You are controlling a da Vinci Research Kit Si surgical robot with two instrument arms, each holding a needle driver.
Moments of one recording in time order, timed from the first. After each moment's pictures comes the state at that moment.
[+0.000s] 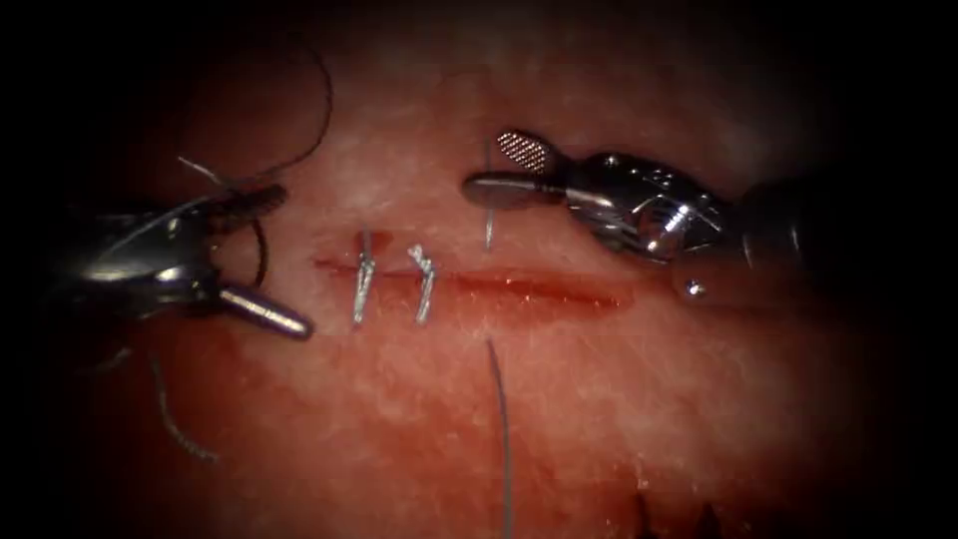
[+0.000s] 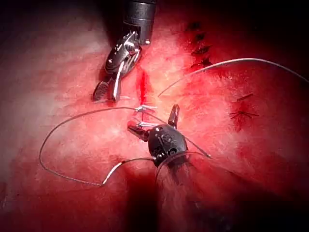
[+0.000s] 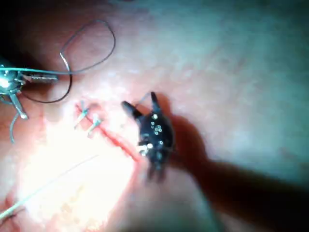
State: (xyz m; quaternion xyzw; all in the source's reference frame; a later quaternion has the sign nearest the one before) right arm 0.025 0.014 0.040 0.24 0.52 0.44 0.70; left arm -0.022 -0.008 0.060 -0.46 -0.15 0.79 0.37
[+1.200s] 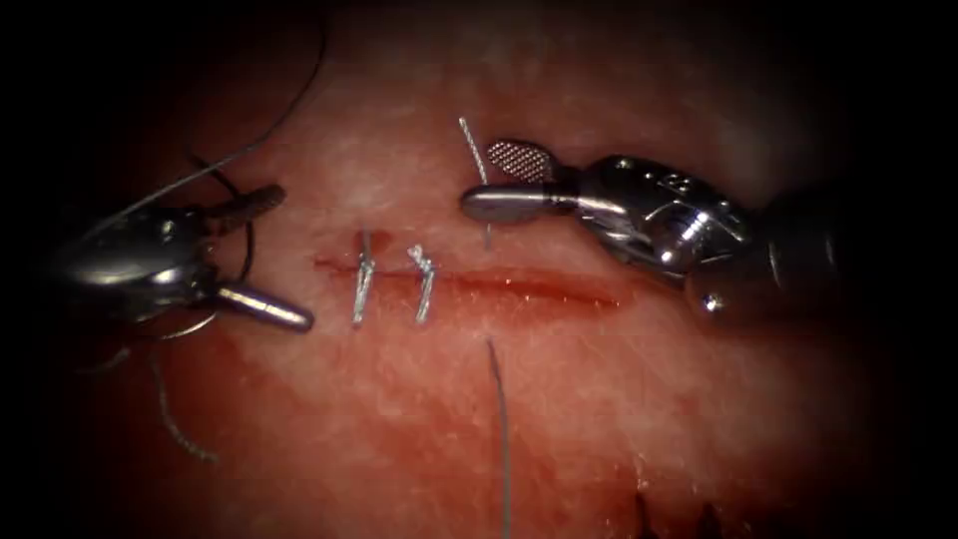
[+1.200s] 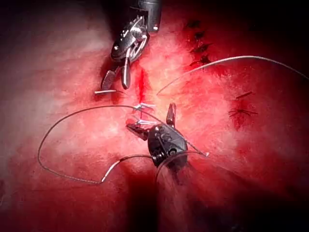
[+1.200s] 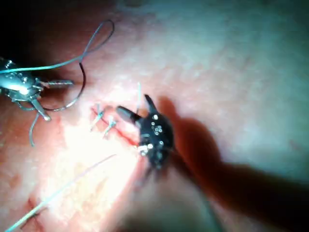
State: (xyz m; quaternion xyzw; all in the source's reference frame) right arm 0.025 0.014 0.035 0.22 0.53 0.44 0.69; left arm -0.022 -0.009 0.060 -0.47 -0.14 0.79 0.37
